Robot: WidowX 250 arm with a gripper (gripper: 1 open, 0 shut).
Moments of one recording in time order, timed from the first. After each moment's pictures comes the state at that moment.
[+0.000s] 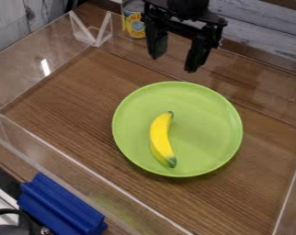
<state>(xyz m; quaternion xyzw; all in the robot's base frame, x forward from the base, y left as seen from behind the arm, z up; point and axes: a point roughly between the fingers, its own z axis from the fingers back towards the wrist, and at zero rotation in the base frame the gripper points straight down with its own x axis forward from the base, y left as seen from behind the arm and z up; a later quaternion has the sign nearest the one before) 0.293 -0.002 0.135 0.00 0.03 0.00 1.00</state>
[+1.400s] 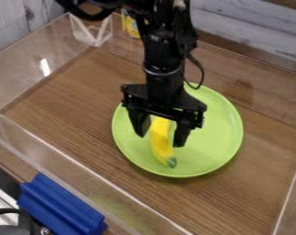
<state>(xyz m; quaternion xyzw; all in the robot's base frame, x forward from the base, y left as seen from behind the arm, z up) 0.242 -0.022 0.057 -0.03 -0.02 0.09 1.00</state>
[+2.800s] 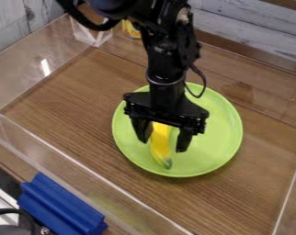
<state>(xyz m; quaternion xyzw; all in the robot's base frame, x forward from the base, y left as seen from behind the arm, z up) 0.244 -0.025 0.047 -0.02 -0.02 0.11 0.99</state>
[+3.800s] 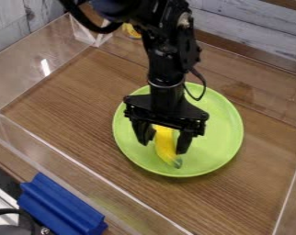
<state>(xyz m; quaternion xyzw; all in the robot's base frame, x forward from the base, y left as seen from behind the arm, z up) 0.244 -0.024 0.042 -0.02 -0.01 0.12 0.99</state>
